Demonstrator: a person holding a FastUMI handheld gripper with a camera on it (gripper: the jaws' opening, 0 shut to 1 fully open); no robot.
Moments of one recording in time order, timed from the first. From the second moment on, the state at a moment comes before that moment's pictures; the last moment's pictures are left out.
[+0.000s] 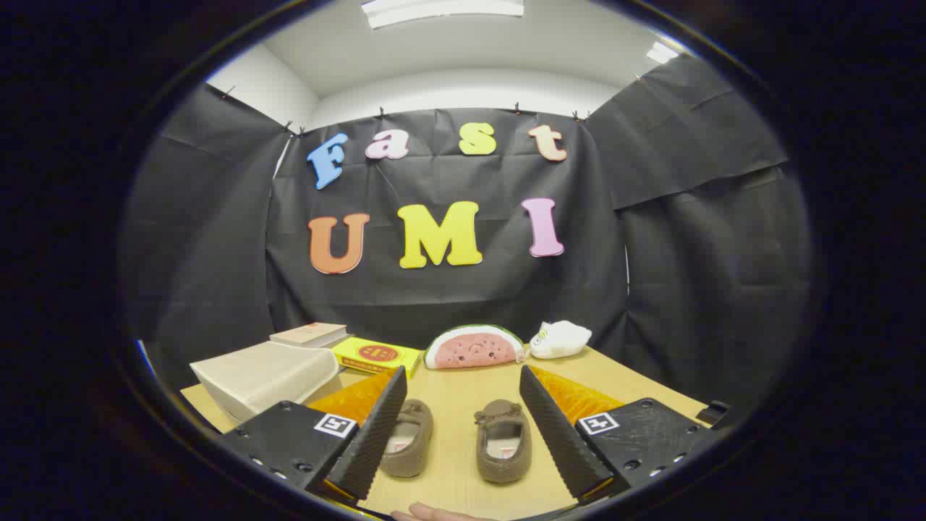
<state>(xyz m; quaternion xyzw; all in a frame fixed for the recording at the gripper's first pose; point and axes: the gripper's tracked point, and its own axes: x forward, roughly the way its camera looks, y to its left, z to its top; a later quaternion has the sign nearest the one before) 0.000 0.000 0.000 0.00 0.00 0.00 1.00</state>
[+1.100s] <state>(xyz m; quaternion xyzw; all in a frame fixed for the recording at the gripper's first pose) 0.070 0.081 -0.040 0.00 0.05 0.11 0.99</state>
